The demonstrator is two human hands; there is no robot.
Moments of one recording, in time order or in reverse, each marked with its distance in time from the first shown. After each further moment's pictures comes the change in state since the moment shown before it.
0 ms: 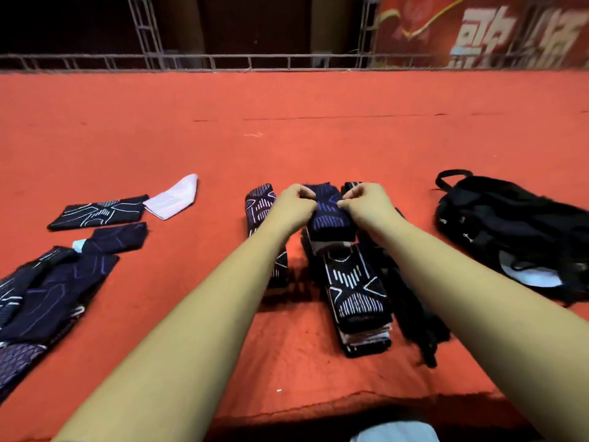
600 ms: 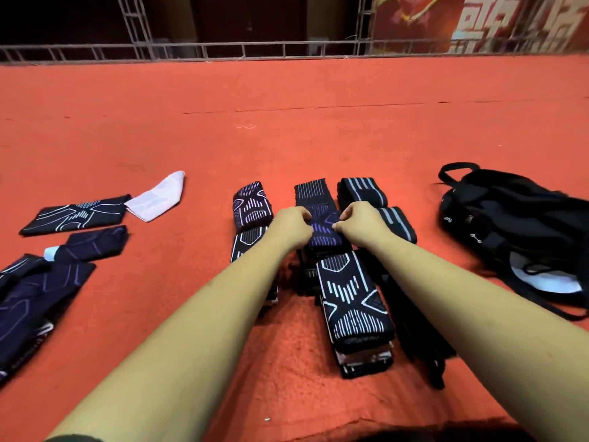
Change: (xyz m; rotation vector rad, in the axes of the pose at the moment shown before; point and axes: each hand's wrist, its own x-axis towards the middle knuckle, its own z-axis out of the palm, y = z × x) left_hand 0.044 -0.037 0.033 0.565 -0.098 0.079; right_hand 0.028 0.043 0.017 -0.326 -0.099 0.023
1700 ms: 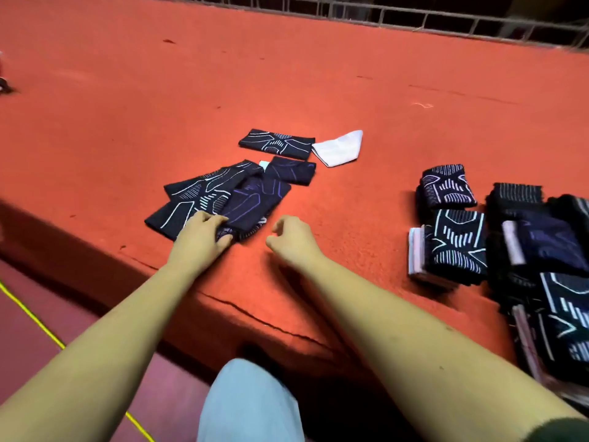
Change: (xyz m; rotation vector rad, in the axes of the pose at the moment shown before) left_hand -0.283 -0.385 -0.139 0.221 0.427 -0.528; right_hand -0.190 -0.257 0.289 0.089 -0.492 -0.527
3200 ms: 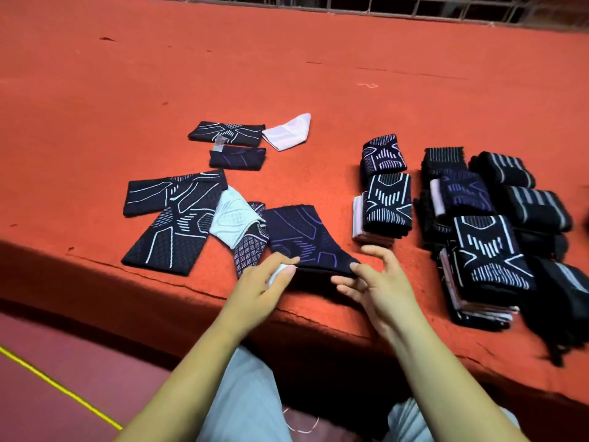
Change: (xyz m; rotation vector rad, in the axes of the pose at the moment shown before) left_hand -0.145 0.148 0.047 -0.733 -0.197 0.439; right_hand -0.184 0.116 -0.099 1.231 0.341 0.377
